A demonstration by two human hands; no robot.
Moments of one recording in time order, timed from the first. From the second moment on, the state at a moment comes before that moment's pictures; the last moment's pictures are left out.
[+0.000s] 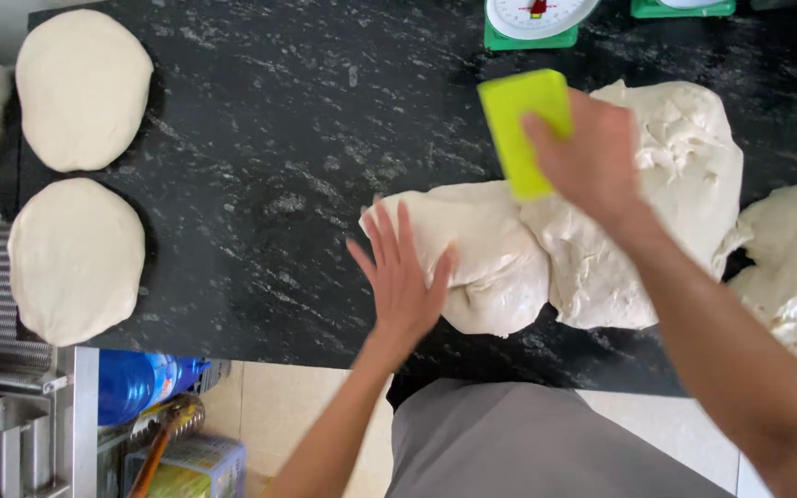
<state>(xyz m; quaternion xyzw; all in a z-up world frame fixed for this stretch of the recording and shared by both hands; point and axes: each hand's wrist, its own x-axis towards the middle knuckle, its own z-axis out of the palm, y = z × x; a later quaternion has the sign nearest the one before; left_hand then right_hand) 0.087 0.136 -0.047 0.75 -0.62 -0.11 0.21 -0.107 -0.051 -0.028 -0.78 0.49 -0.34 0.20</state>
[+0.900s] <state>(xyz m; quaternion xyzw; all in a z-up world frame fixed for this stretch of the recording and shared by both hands) 0.190 0.184 -0.070 0.55 -0.77 -0.16 0.30 -0.053 0.034 -0.116 -0.76 0.60 -0.09 0.22</state>
